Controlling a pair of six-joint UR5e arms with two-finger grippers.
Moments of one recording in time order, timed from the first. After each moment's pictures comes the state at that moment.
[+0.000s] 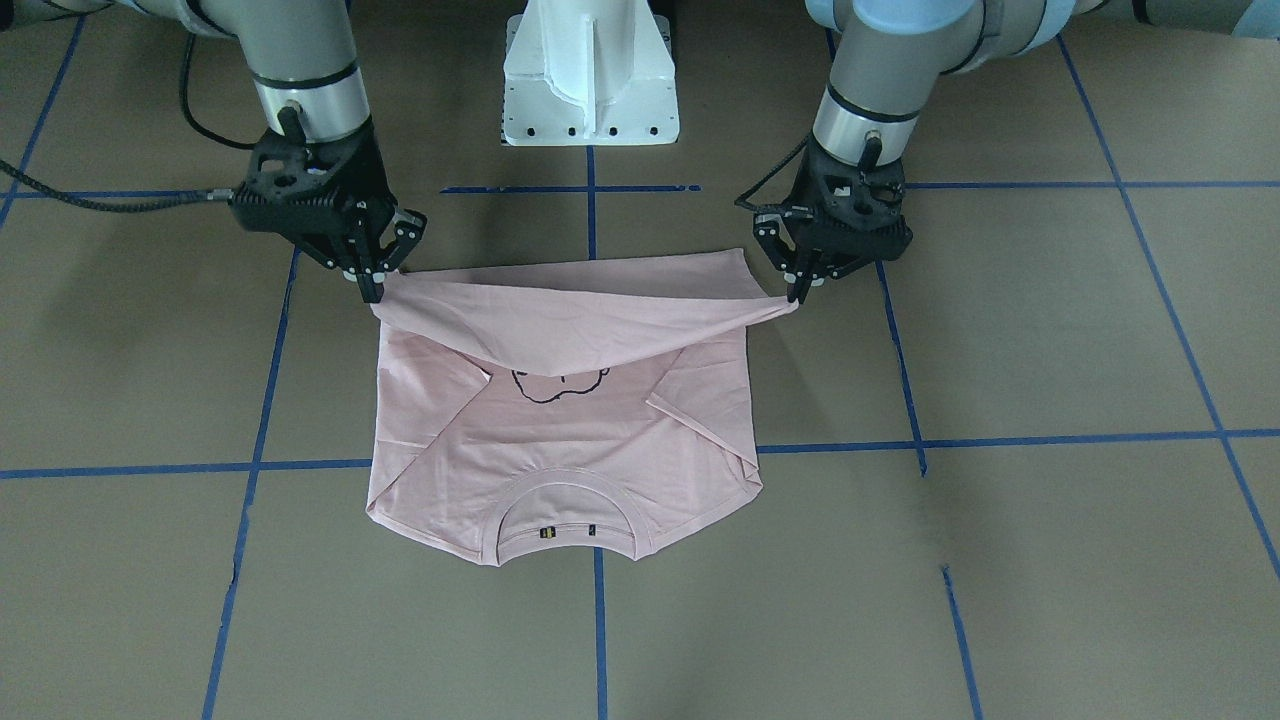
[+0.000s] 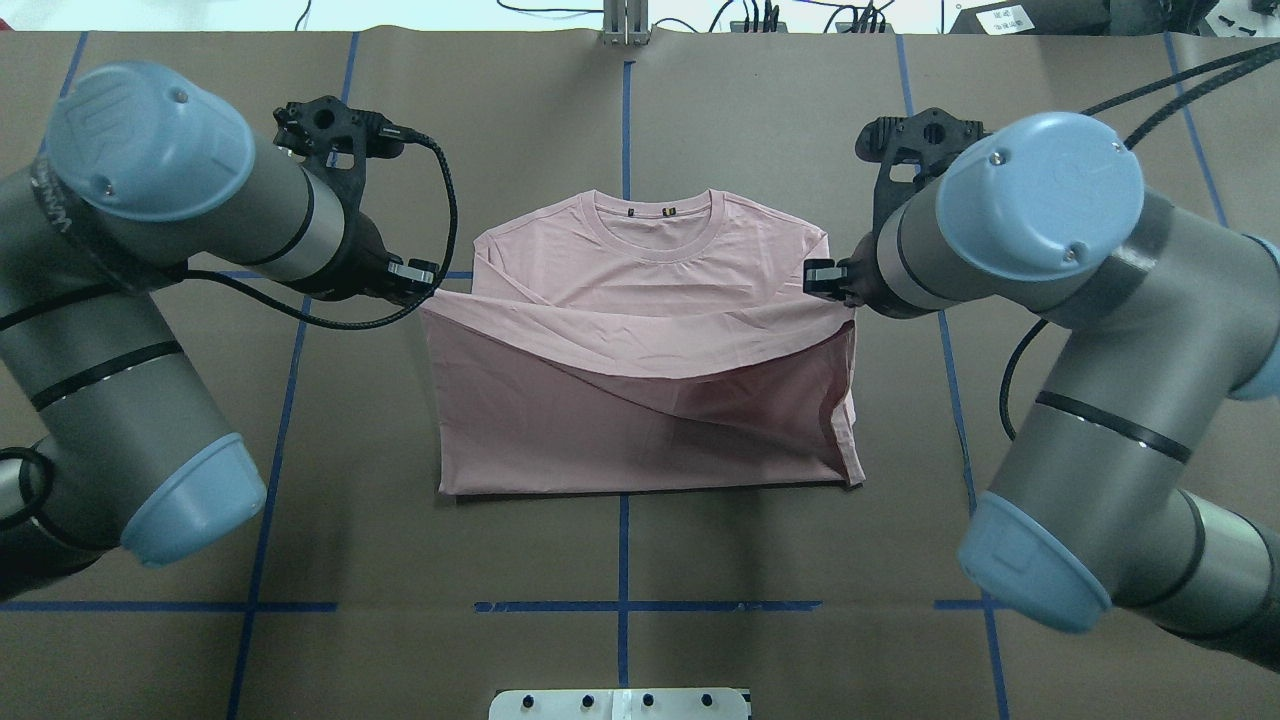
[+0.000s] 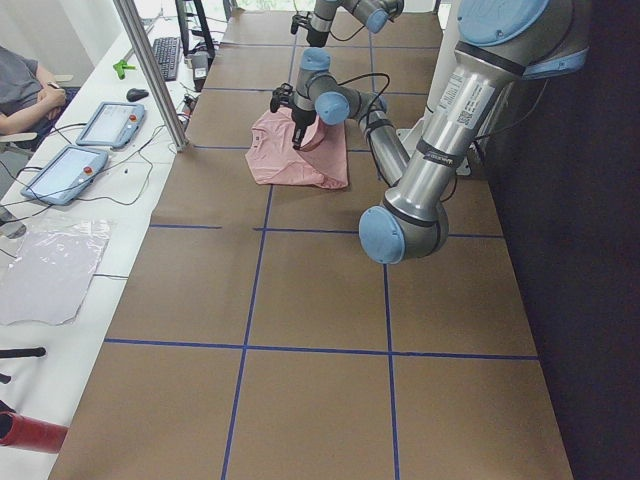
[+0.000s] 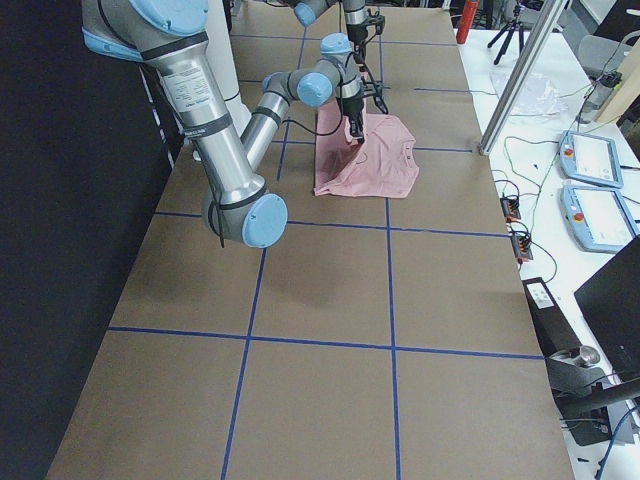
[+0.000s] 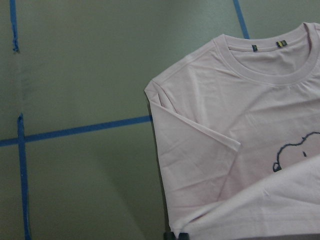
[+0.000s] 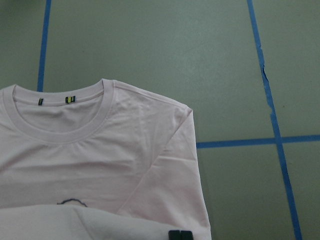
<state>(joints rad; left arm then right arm) -0.74 -2.11 -1.90 -1.56 -1.89 -0.90 0.69 -1.04 1.97 -1.73 1.73 1.16</state>
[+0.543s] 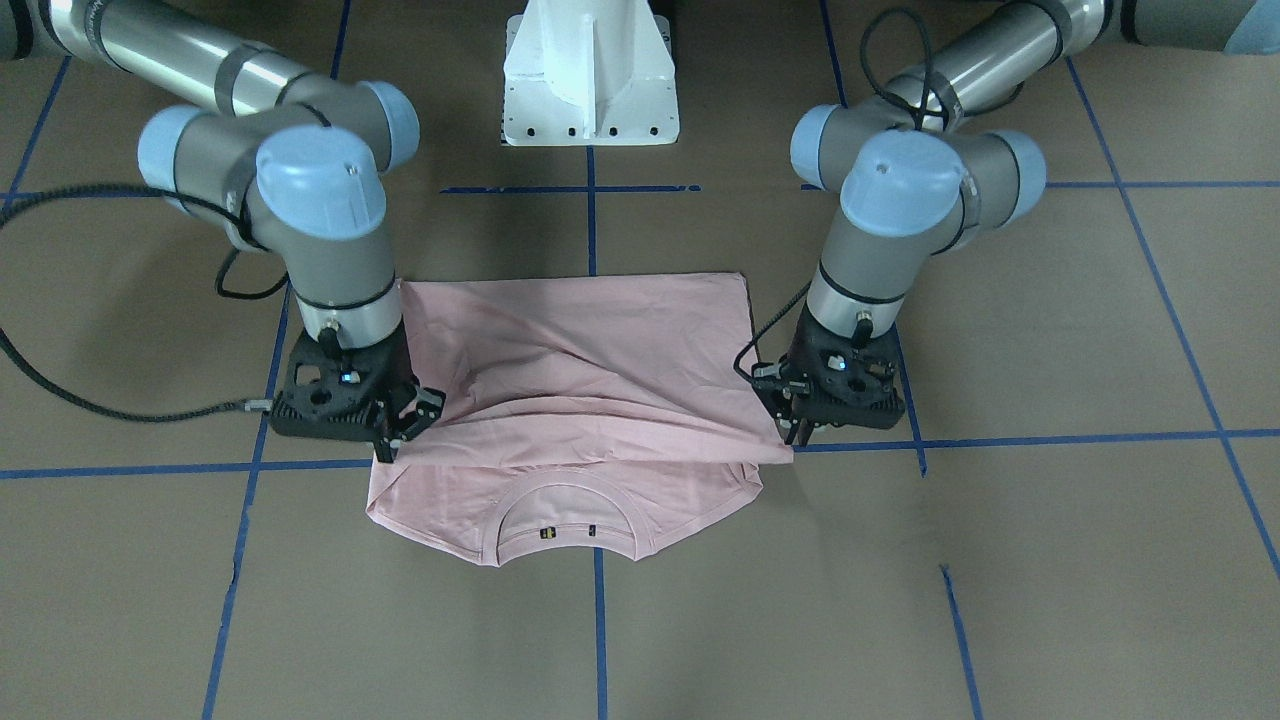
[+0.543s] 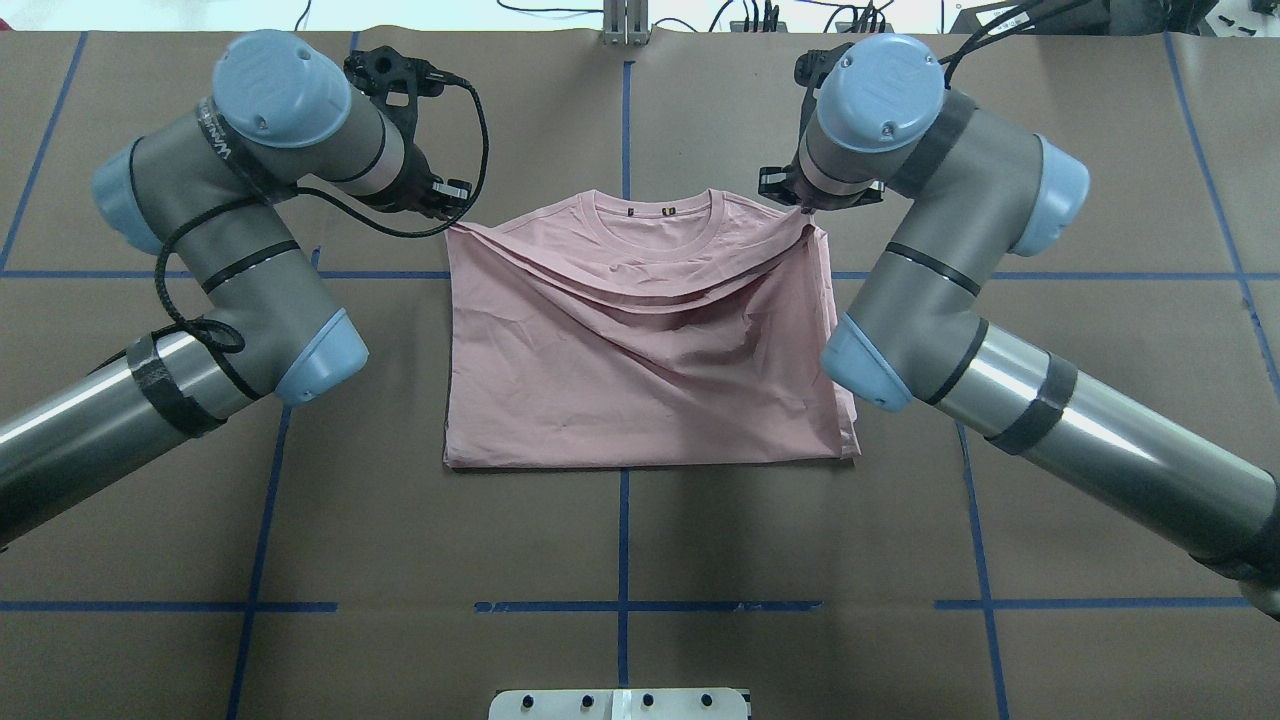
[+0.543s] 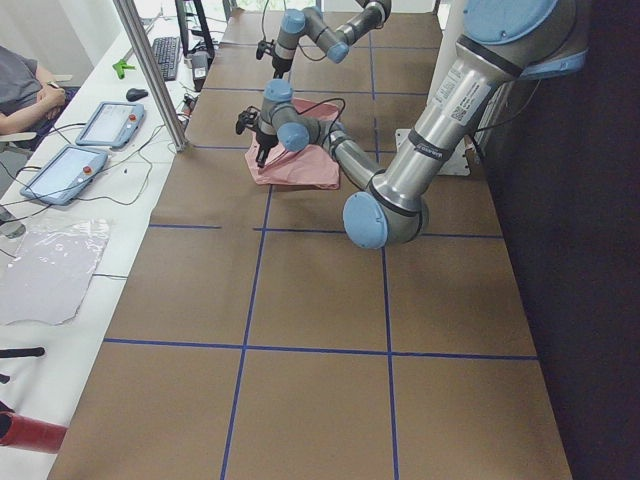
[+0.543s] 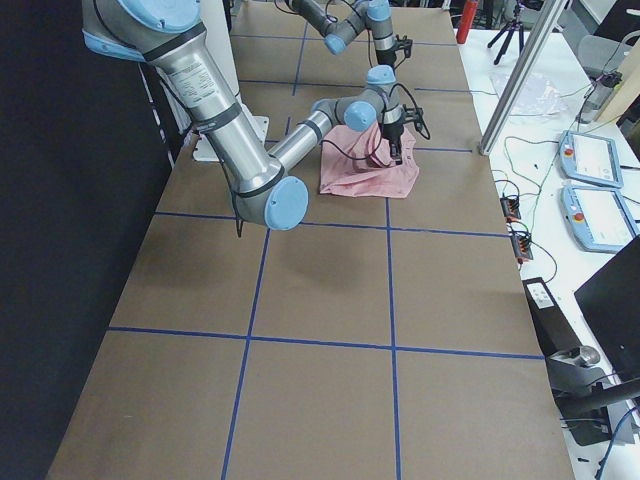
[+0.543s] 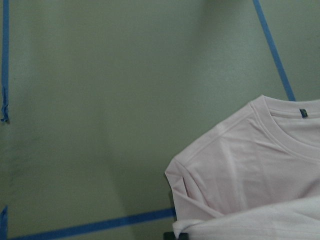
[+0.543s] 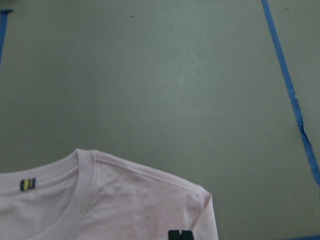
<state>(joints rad) -0.80 -2.22 -1.45 -1.93 -1.85 -0.87 0.77 -0.88 1.45 -1.41 1.73 1.12</state>
